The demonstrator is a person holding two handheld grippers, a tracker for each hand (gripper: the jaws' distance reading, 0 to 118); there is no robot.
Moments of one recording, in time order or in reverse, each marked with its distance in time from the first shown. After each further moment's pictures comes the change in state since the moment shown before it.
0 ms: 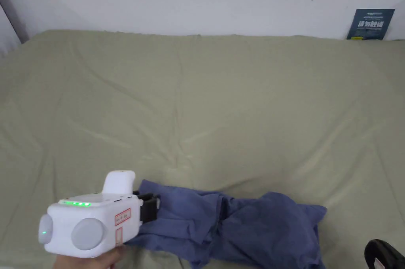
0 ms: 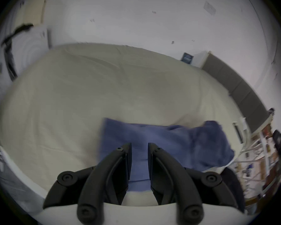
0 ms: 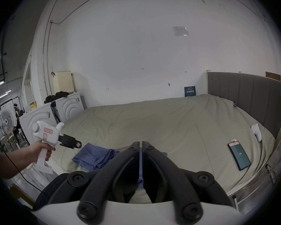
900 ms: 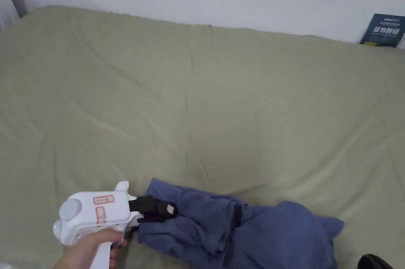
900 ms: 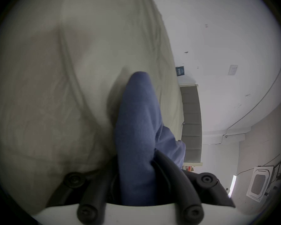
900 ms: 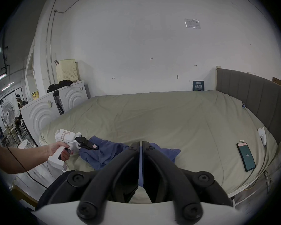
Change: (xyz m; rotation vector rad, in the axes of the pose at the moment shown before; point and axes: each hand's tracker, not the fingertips) left arm -0.097 -0.032 -0.129 -0.280 -0.679 0.731; right arm -0.041 0.009 -0.033 -0.101 0.035 0.051
